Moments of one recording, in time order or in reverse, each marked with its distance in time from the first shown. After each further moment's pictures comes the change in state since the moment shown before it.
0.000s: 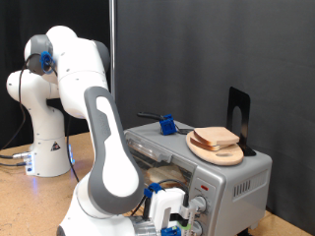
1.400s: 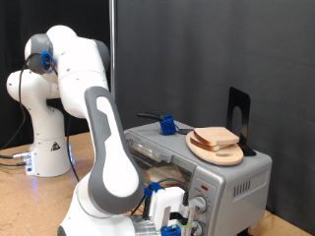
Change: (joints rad) arm 0.000 -0.008 0.001 -0.018 0.010 -0.010 -0.021
